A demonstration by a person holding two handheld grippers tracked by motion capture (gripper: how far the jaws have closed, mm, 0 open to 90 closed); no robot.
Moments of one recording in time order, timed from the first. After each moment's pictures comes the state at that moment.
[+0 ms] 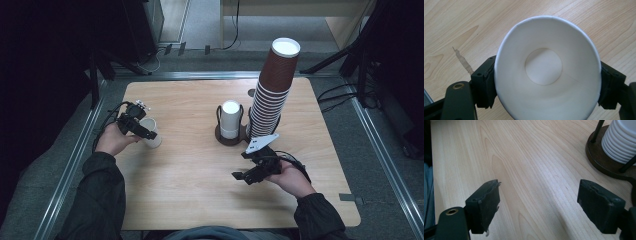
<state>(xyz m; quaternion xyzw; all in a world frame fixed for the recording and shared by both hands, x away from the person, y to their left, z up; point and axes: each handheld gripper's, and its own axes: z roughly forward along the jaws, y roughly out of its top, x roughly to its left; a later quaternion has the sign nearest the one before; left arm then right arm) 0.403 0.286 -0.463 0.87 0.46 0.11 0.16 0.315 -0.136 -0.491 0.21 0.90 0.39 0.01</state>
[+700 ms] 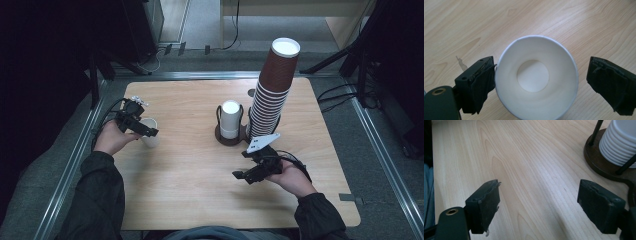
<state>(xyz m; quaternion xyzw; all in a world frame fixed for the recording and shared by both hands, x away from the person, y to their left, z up) 0.397 0.287 -0.441 0.85 0.46 0.11 0.21 0.316 -0.139 -0.488 0.21 0.90 0.39 0.01</state>
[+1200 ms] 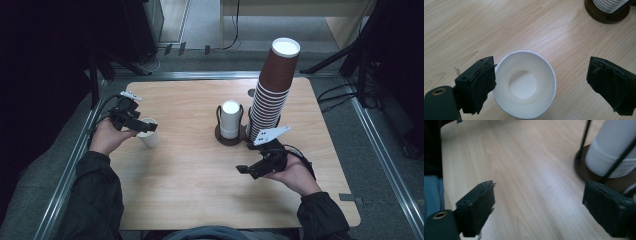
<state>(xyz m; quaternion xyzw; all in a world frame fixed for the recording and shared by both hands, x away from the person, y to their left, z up) 0.386 0.291 -0.420 0.84 0.45 0.11 0.28 0.320 -0.152 -0.461 0.22 0.88 0.43 0.02</state>
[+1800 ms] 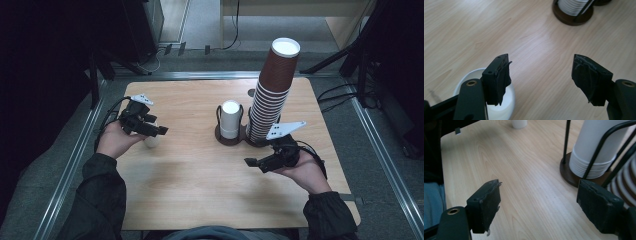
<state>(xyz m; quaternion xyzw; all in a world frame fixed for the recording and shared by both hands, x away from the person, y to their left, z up) 0.368 0.252 -0.409 0.86 0.39 0.09 0.31 0.319 -0.176 -0.439 0.24 0.87 0.44 0.04</state>
